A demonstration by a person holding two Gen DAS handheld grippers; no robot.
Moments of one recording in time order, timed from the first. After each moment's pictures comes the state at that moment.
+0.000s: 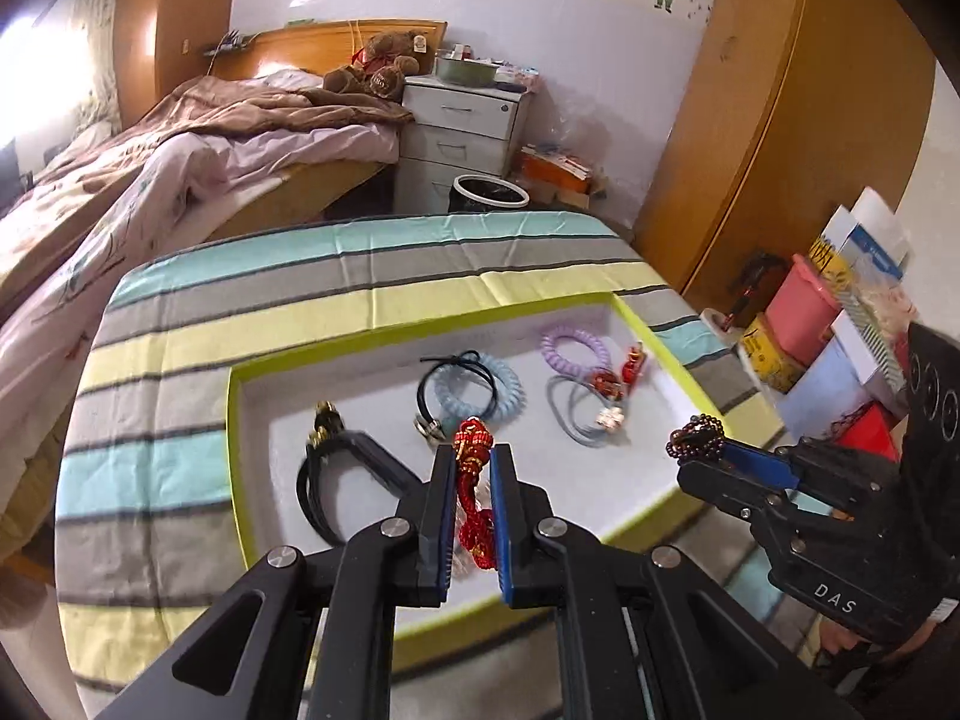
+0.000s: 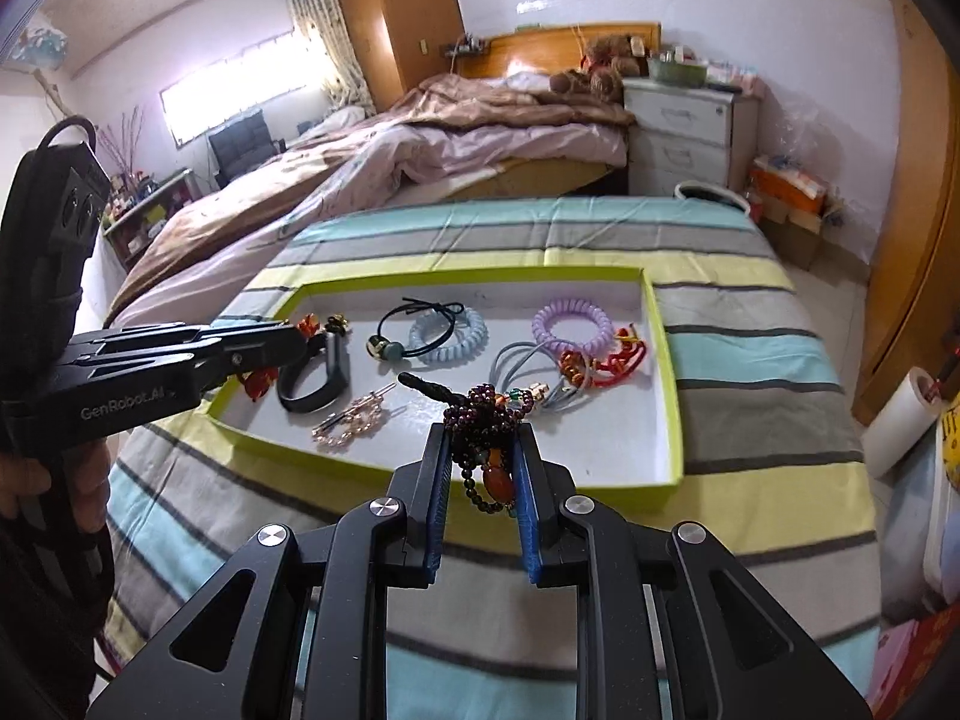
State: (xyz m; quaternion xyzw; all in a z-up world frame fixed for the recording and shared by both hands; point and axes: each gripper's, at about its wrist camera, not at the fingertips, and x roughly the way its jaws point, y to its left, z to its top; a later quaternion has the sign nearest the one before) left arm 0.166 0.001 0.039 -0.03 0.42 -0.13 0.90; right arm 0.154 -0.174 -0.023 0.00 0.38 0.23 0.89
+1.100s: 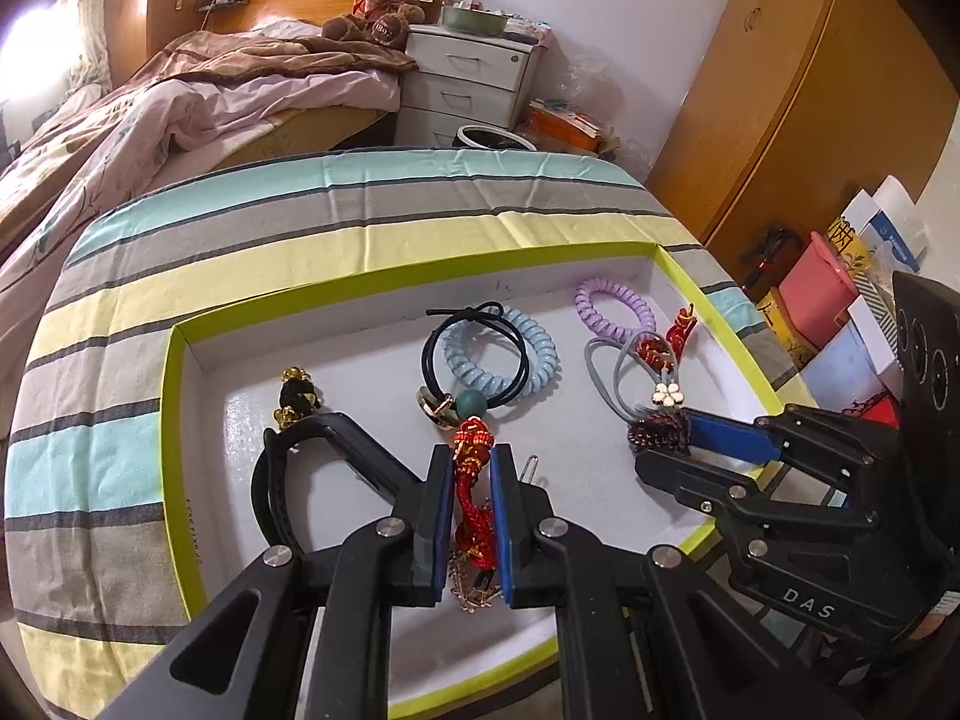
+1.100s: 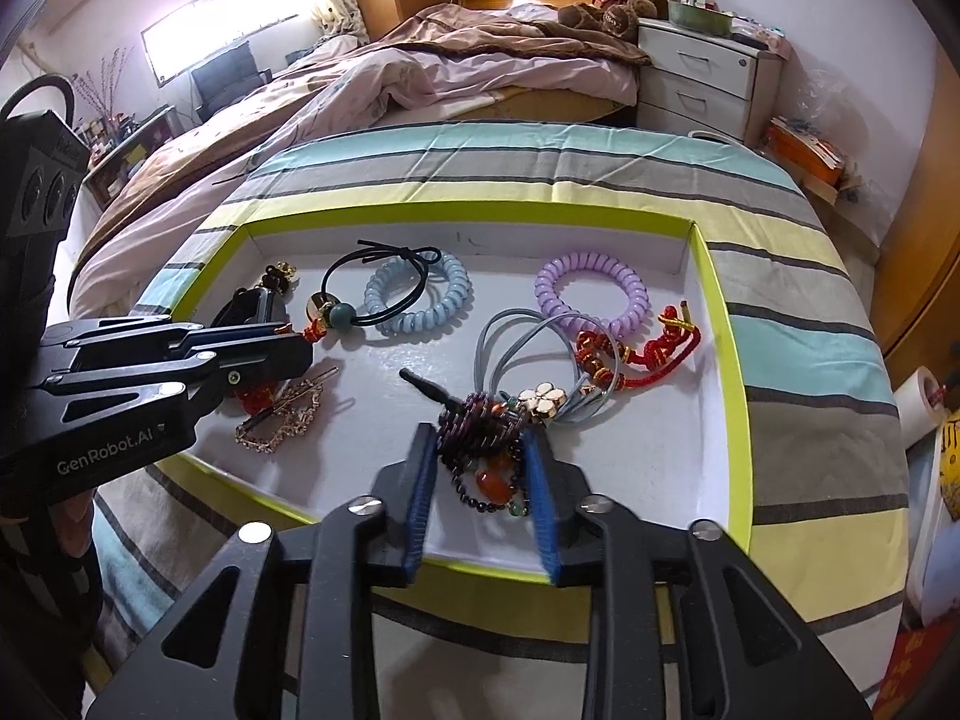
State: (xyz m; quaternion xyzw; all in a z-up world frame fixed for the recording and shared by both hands) left arm 0.198 -0.003 -0.007 -0.05 0.47 -0.13 0.87; right arm 0.199 -0.153 -0.056 -0.05 0.45 0.22 0.86
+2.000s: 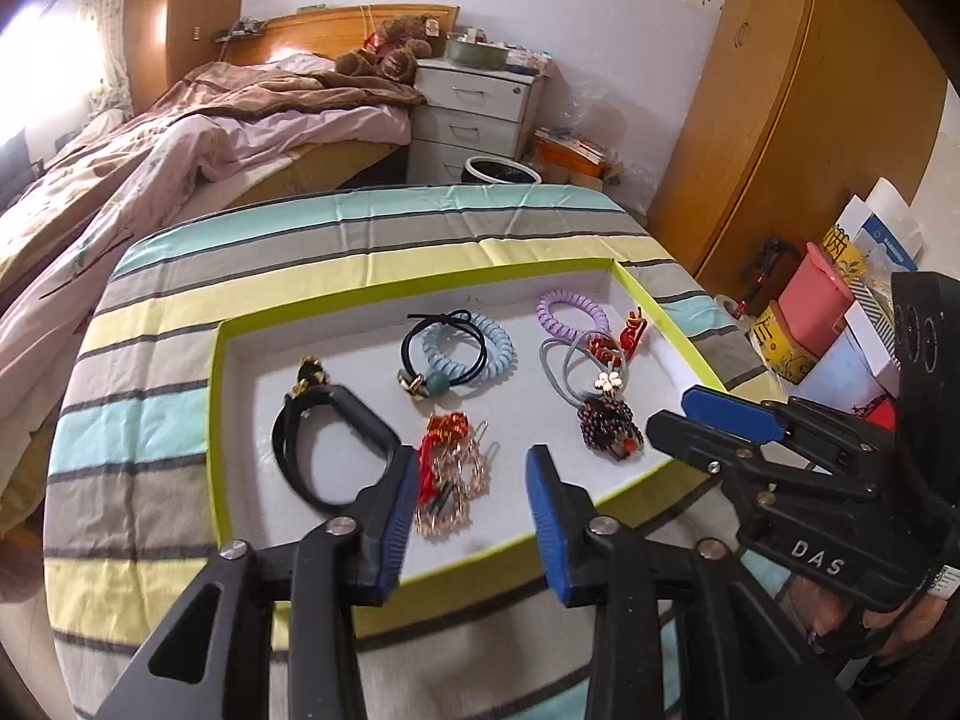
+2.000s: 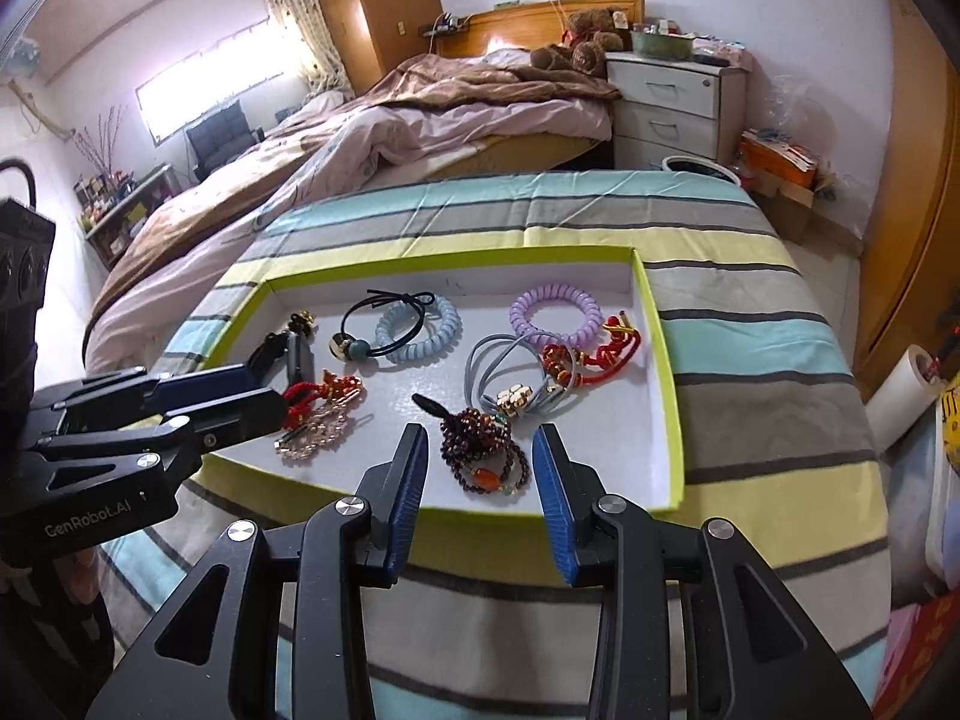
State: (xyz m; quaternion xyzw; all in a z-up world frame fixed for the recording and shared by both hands) left arm 0.145 -0.013 0.027 -0.04 0.43 -0.11 0.89; right arm 0.167 -0.179 -0.029 0.01 0.40 0.21 0.89
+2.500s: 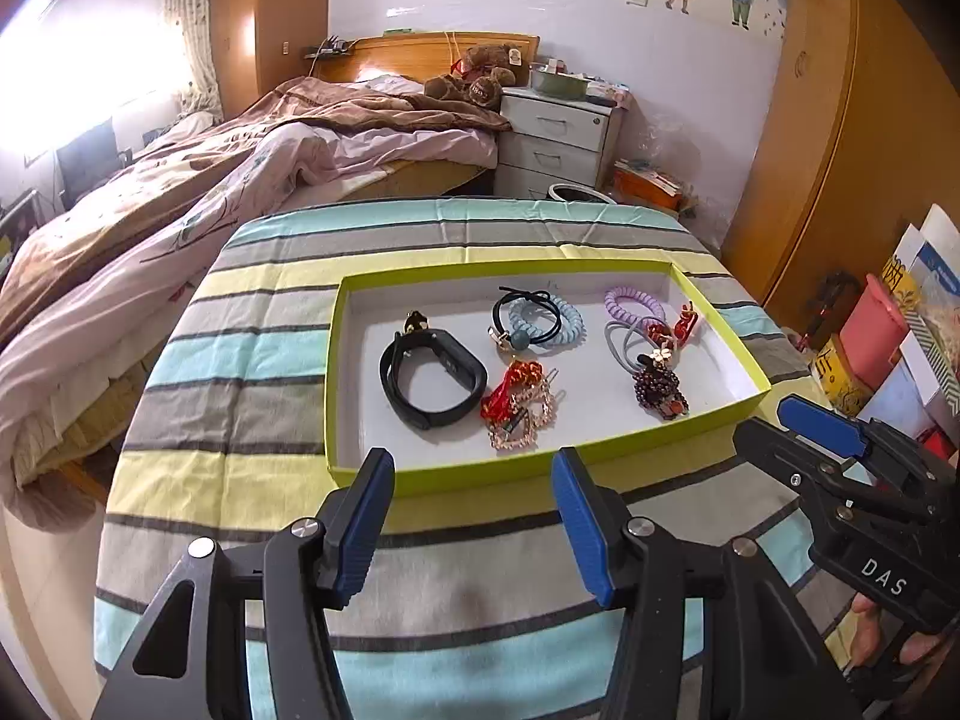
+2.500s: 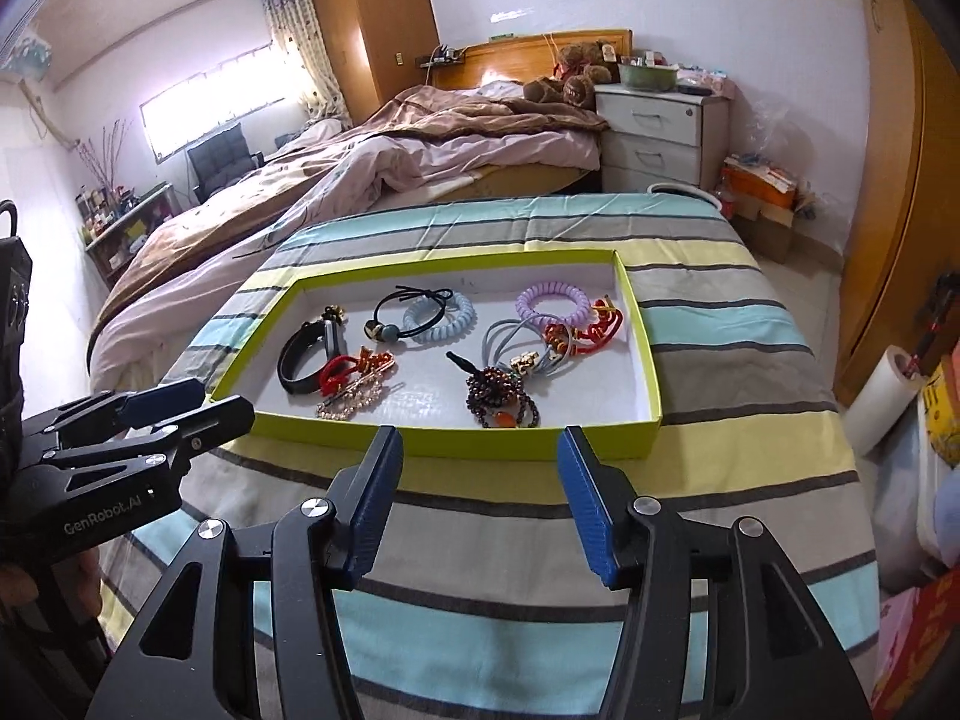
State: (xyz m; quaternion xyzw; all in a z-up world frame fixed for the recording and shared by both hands) left arm 0.087 -0.001 0.032 -0.04 0.41 0.00 0.91; right arm 0.114 -0.181 -0.018 0.00 0.36 0.20 0.91
